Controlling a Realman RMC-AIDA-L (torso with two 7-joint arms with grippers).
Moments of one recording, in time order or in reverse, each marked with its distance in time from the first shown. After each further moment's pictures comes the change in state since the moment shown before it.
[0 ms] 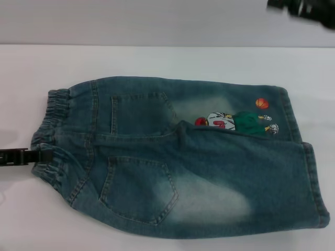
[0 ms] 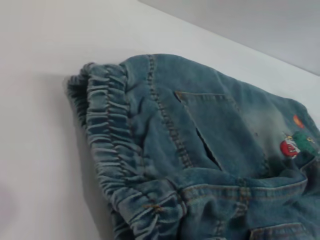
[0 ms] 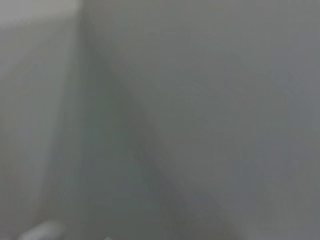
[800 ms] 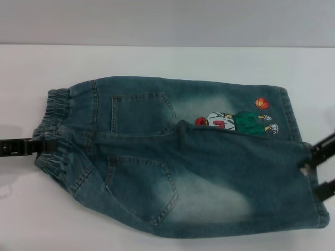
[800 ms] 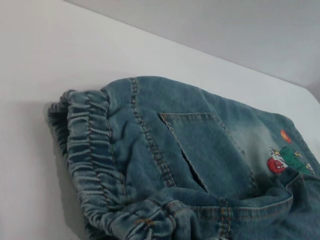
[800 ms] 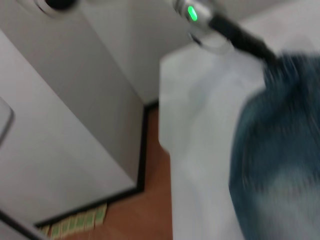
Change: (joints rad) left arm -0.015 -0.005 0.000 0.004 -0.038 -0.003 0.009; right arm 0.076 -0.024 0.164 -0.084 -0.892 -0.349 0.048
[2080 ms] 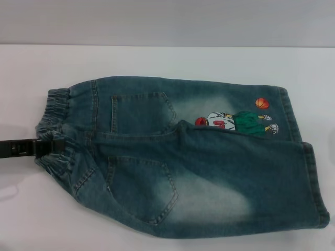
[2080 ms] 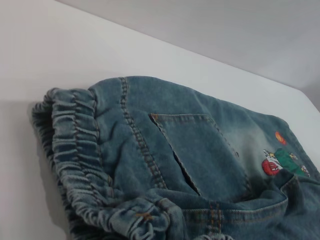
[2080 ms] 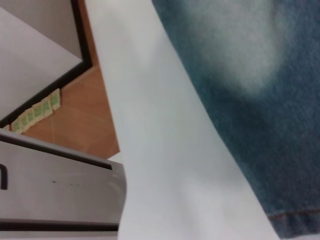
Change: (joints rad) left arm -0.003 -0.026 0.001 0.000 -0.006 -0.016 0.011; right arm -0.043 0.078 -0.007 -0.046 -0.469 0.151 0.090
